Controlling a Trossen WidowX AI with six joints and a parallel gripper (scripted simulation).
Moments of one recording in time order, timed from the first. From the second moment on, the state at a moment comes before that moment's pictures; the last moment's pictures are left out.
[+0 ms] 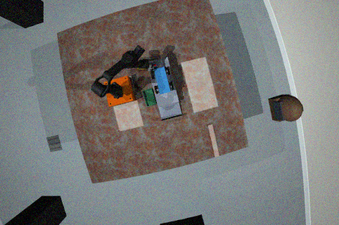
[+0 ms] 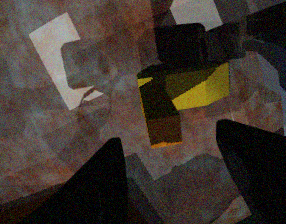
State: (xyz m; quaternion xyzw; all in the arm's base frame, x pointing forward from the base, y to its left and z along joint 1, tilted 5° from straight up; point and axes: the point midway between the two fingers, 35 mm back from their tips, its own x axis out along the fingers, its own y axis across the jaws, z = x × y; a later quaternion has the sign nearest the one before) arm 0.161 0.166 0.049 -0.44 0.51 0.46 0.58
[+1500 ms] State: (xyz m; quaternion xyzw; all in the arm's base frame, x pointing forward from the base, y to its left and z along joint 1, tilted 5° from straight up) arm 0.163 0.170 0.003 -0.44 0.51 0.46 0.58
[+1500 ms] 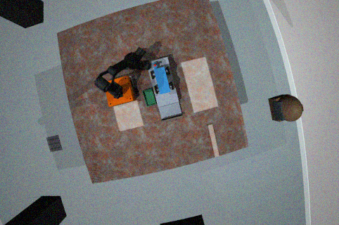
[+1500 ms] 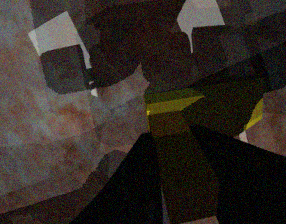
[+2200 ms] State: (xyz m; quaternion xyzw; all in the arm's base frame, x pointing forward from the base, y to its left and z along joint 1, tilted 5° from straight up) arm 0.153 0.159 0.064 -0.44 0.52 0.46 0.57
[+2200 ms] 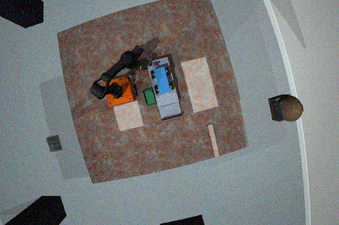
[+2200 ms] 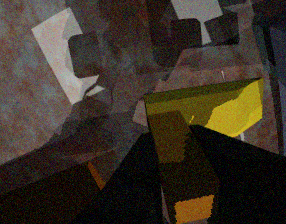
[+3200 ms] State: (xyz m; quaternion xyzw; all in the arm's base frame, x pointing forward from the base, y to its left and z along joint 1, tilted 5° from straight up) arm 0.155 0.157 0.148 -0.44 0.51 0.46 0.58
